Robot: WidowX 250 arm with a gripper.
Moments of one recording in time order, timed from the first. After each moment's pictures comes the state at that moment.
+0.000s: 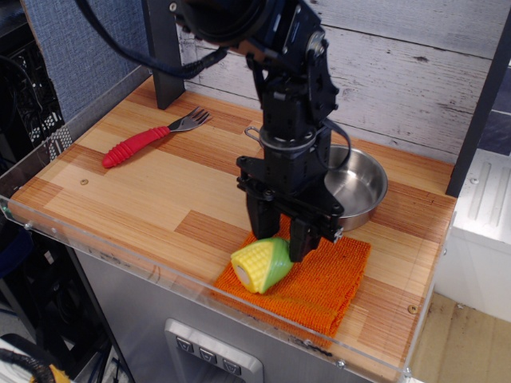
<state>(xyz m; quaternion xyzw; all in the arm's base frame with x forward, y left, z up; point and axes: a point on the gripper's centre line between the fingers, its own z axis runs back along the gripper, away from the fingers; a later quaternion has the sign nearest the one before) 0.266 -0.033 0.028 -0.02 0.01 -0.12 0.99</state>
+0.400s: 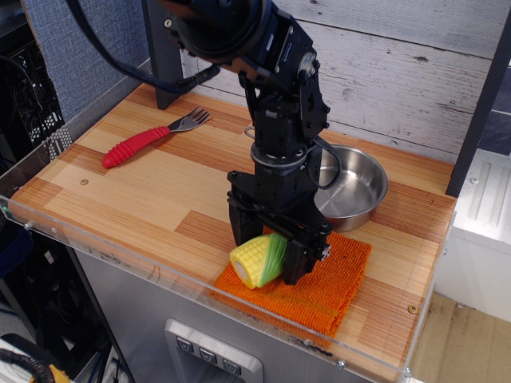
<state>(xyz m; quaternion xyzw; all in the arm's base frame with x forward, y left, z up) 0.256 -0.030 0.019 -0.02 0.02 -0.13 0.99</state>
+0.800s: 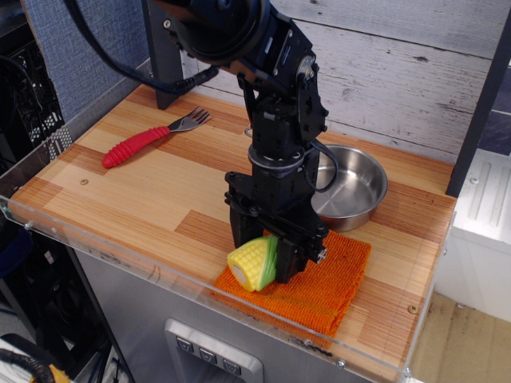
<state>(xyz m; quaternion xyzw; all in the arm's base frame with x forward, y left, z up) 0.253 -0.028 0.019 -0.01 0.03 -0.13 0.99</state>
